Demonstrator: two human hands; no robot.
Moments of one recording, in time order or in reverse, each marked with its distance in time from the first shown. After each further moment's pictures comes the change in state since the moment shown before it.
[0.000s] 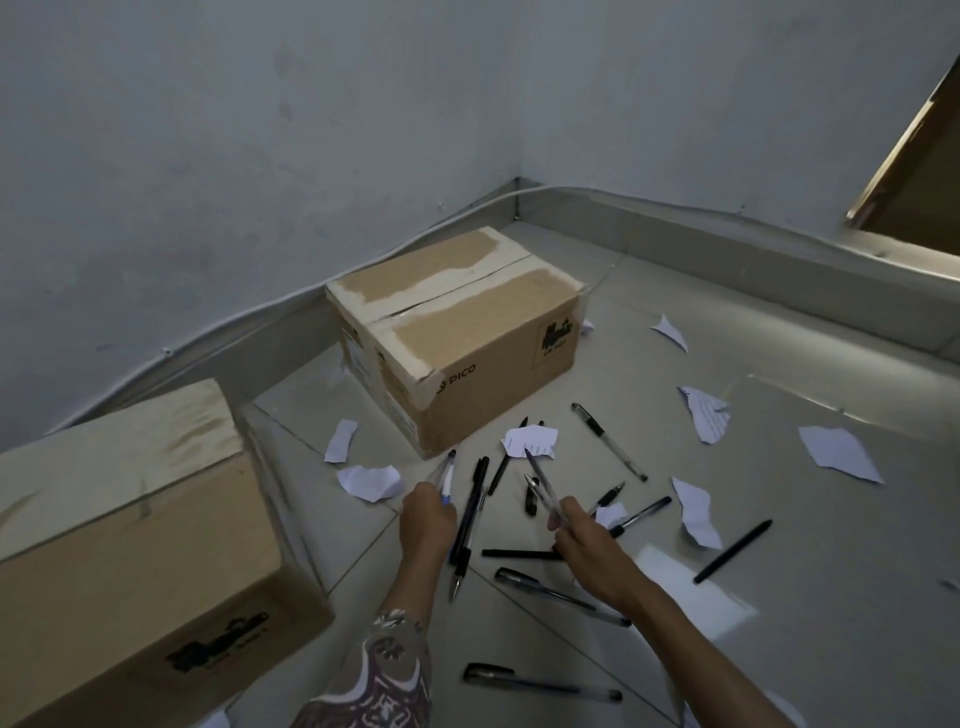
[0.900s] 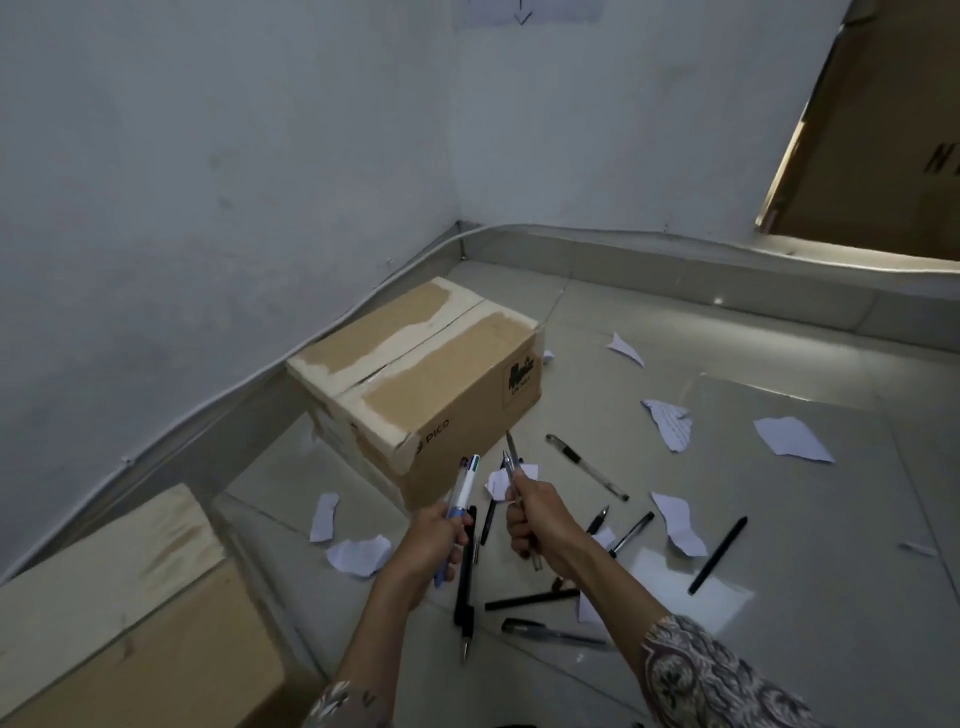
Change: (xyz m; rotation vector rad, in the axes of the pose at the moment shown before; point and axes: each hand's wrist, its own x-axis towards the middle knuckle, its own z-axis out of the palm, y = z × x) left_hand -0.011 0.047 -0.052 -0.338 -0.482 0.021; right_hand 0.041 -0.082 -0.006 0.883 0.133 0.294
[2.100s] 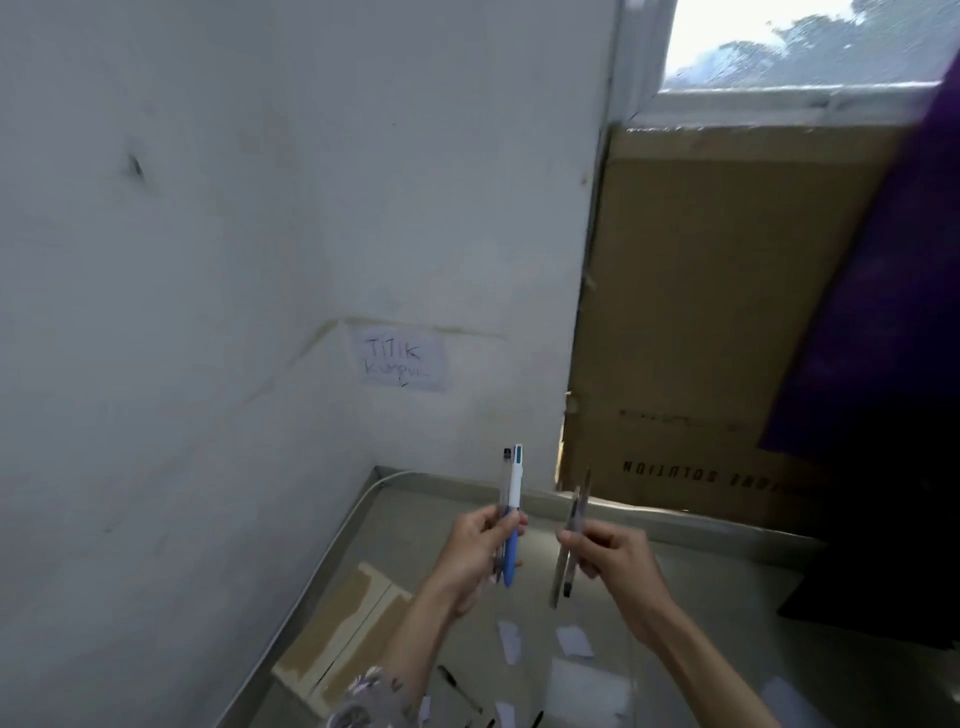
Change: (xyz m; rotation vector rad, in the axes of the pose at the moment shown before) left_hand -0.415 0.655 0.075 -0.152 -0.347 0.289; right_hand -0.460 -0.621 -0.141 -0.109 0.278 -0.434
